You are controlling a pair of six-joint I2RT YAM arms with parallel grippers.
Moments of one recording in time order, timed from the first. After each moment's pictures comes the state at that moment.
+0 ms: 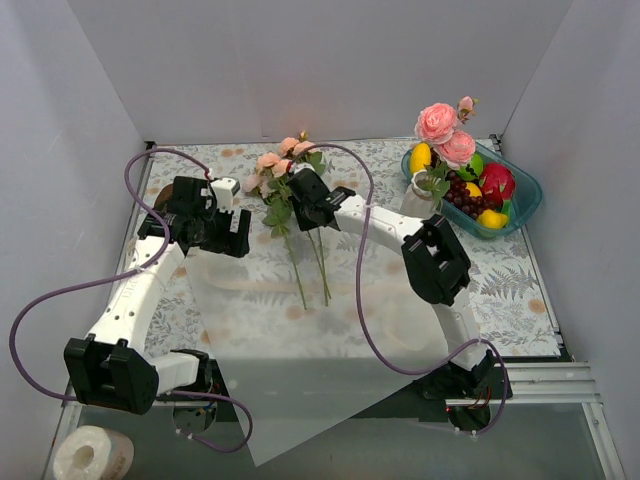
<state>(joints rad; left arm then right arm) -0.17 1.21 1.12 -0.85 0.19 0.06 0.83 2.18 1.76 -0.47 0.19 0.33</state>
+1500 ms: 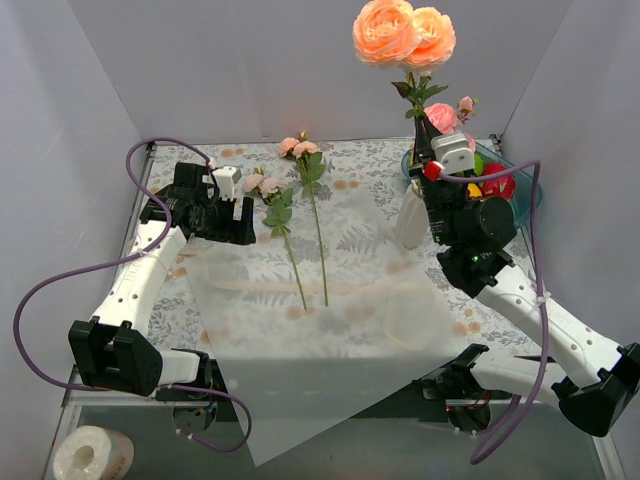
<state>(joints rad) -0.17 1.30 1.24 -0.89 0.27 0.00 0.77 1.03 1.08 0.60 0.38 -0.56</state>
